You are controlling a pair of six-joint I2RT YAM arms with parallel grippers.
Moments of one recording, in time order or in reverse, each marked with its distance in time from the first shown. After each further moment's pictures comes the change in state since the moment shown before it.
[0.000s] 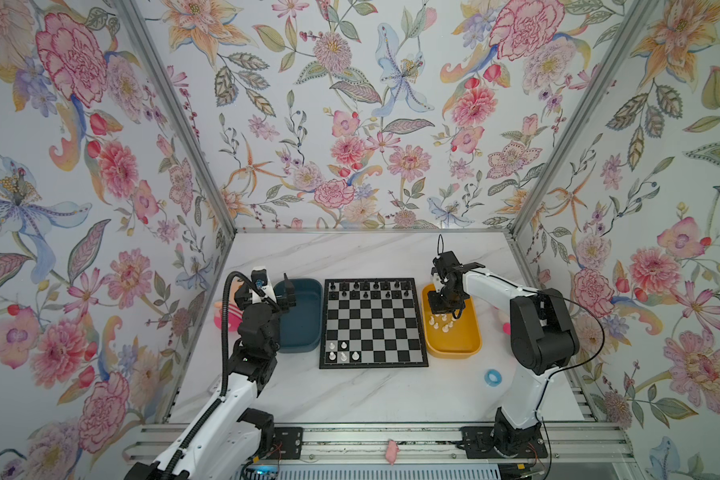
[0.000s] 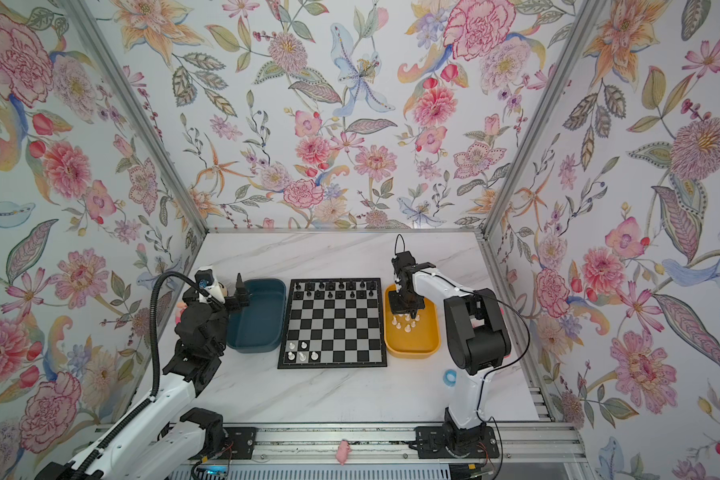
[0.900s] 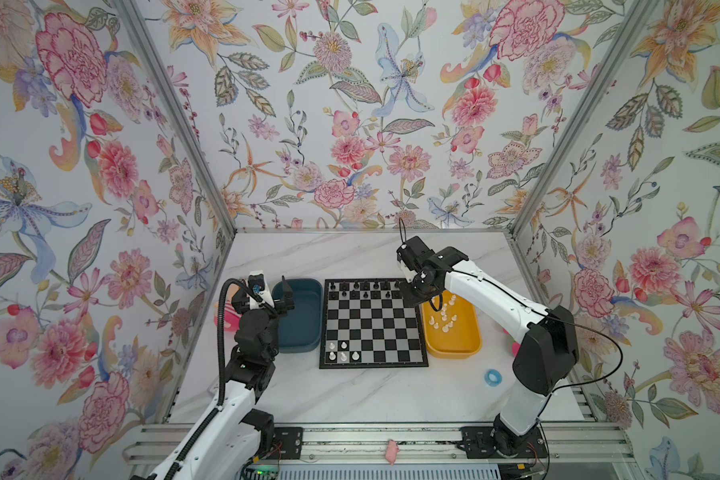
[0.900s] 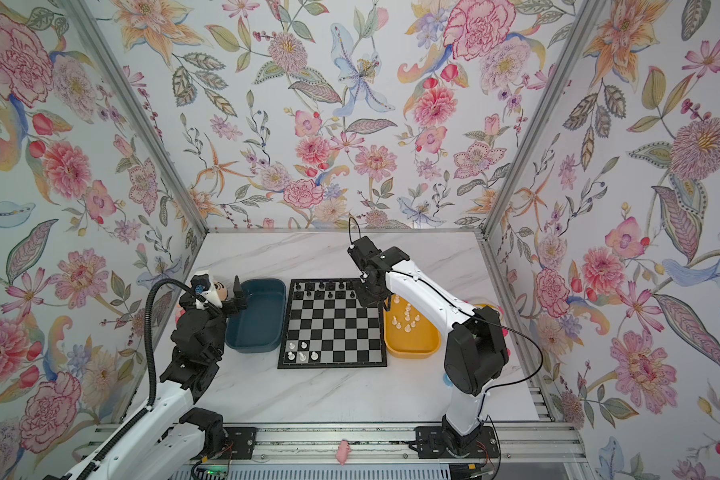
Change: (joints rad) left arm 0.000 -0.063 -0.039 0.003 -0.001 0.004; right arm 0.350 -0.089 0.341 -0.307 0.116 0.039
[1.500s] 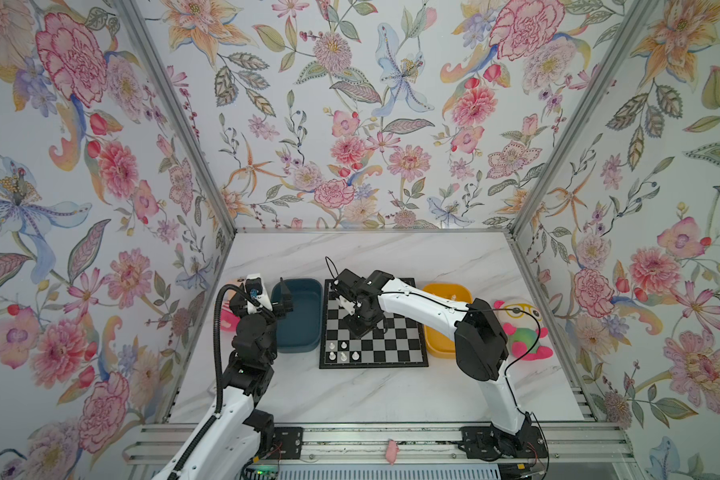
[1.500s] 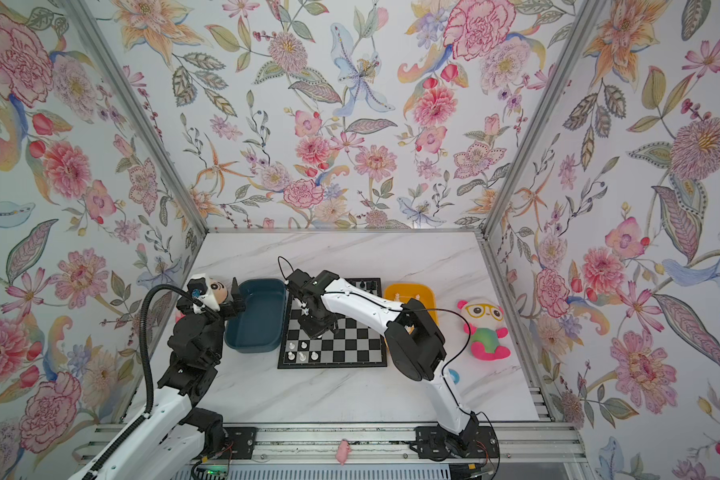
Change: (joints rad) left arm 0.000 -0.053 -0.026 0.000 0.001 0.000; right arm 0.282 0.354 0.230 -0.021 -0.160 0.034
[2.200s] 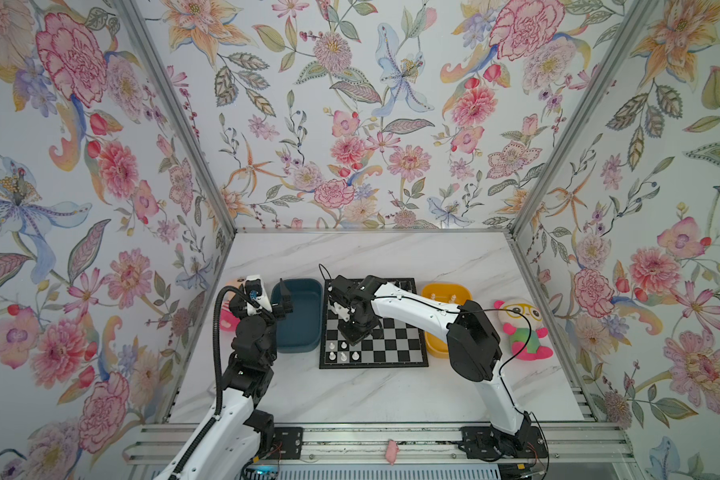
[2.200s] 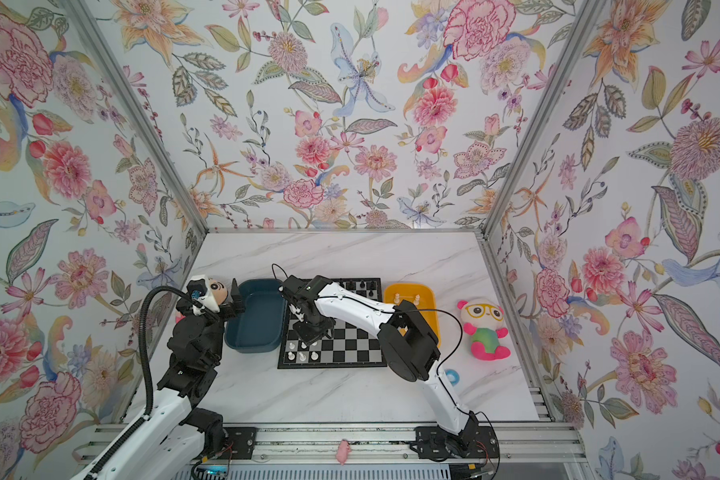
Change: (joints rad) left arm 0.000 -0.014 -0.010 0.000 0.000 0.000; right arm 0.031 0.041 0.013 -0.005 -0.044 0.011
